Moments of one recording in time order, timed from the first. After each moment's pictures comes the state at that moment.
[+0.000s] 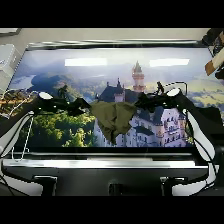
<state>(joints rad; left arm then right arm) -0.06 -1.74 1.20 0.59 -0.99 -1.33 0.03 -1.69 1.22 -0.66 0.94 1.50</state>
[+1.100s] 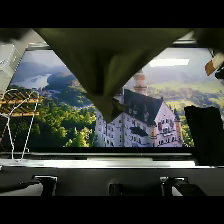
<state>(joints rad) 0.07 -1.41 2.09 0.87 -1.14 -1.56 0.03 -0.97 1.65 -1.26 0.86 1.60</state>
